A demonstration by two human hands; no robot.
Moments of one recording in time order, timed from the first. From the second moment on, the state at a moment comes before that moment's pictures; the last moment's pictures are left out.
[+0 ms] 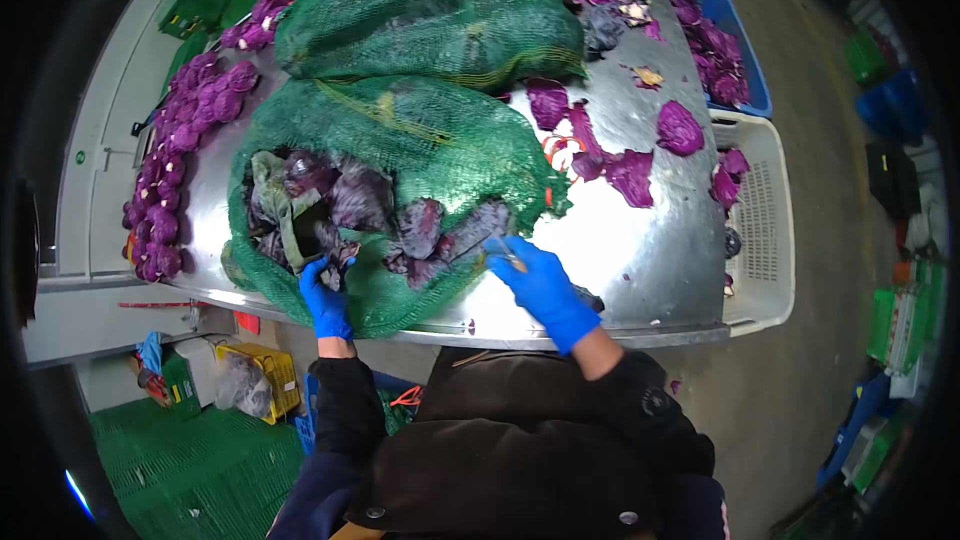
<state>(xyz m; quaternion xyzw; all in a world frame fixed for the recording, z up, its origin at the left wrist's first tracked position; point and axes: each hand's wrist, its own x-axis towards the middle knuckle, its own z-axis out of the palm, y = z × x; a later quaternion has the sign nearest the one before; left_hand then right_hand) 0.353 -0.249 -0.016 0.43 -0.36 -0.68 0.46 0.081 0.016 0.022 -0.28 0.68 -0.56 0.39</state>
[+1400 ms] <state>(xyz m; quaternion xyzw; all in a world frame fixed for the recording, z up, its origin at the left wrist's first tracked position) 0.107 -0.079 0.052 0.30 -0.28 -0.91 -0.09 0.027 0.120 0.064 -0.13 0.73 -0.66 0.14</state>
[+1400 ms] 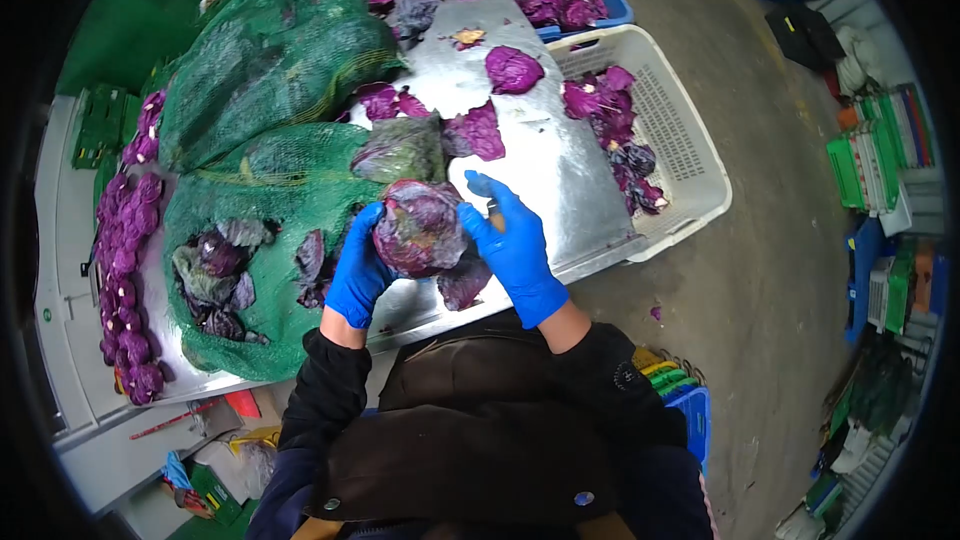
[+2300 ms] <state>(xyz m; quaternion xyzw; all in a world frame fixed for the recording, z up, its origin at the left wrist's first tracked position) 0.534 -0.337 0.018 0.63 -0.40 -0.50 0.44 0.062 0.089 0.025 -0.05 0.69 -0.62 0.38</state>
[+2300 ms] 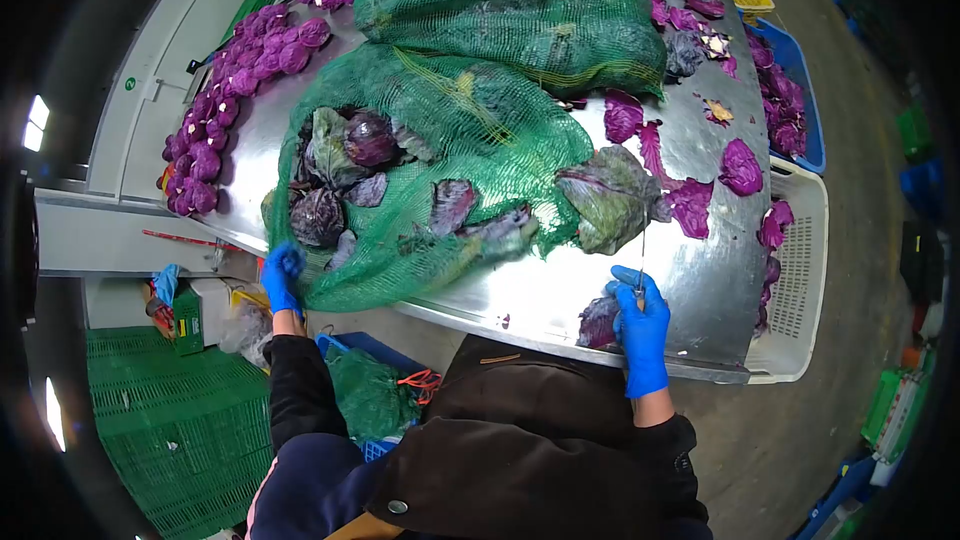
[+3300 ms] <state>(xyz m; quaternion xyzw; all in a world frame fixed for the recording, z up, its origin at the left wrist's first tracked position) 0.478 -0.402 0.006 0.64 -0.70 -0.14 0.28 -0.015 0.170 -0.048 0.09 0.65 -0.67 0.35</state>
